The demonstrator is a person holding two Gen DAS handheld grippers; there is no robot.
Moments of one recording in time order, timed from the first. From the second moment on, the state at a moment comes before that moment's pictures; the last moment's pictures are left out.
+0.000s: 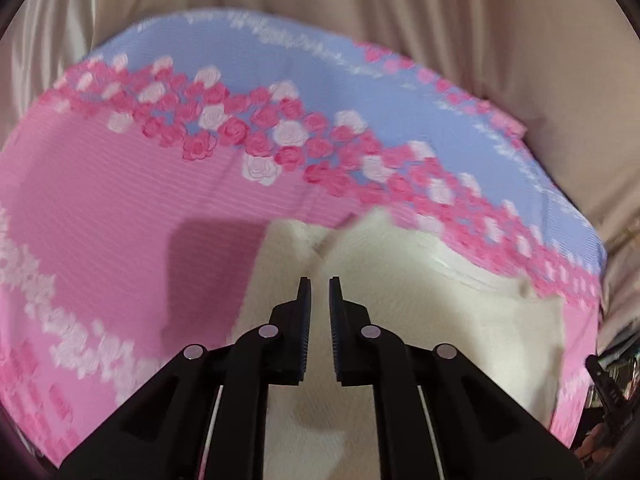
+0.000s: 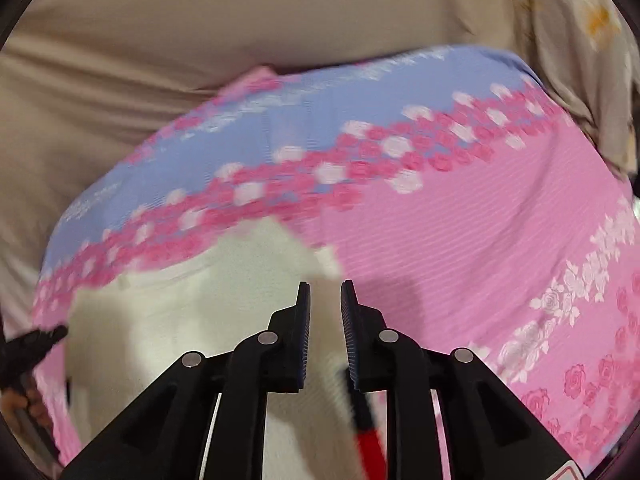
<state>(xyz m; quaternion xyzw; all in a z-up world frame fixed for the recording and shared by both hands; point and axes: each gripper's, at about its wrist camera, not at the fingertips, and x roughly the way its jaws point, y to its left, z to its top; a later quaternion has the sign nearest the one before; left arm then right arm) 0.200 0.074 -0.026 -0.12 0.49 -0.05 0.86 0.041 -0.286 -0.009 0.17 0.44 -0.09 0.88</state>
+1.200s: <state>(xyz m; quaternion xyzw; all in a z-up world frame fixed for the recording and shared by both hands) 0.255 0.040 -0.071 -0.05 0.55 -0.03 0.83 0.110 -0.297 -0.065 0.11 0.51 -0.12 0.84</state>
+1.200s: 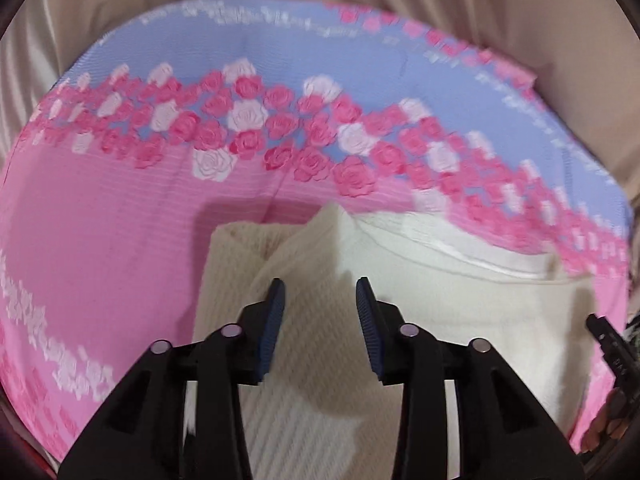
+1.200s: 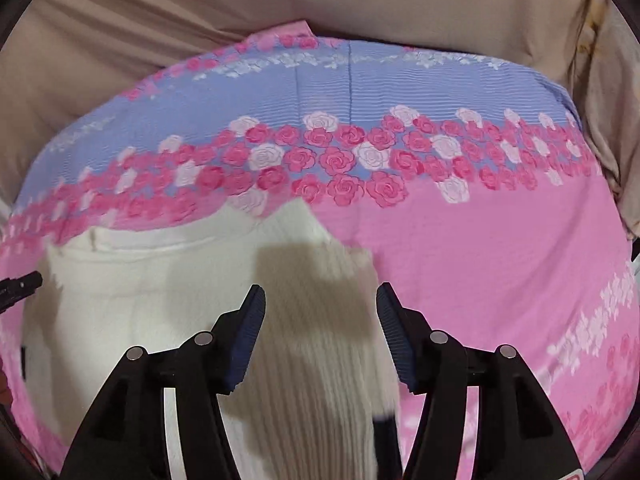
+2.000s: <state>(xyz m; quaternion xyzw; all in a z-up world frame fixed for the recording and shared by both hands) 0.146 0.098 -0.067 -0.10 0.57 0.01 0.82 -0.017 -0.203 -0.047 0.16 0.52 0.03 0.84</state>
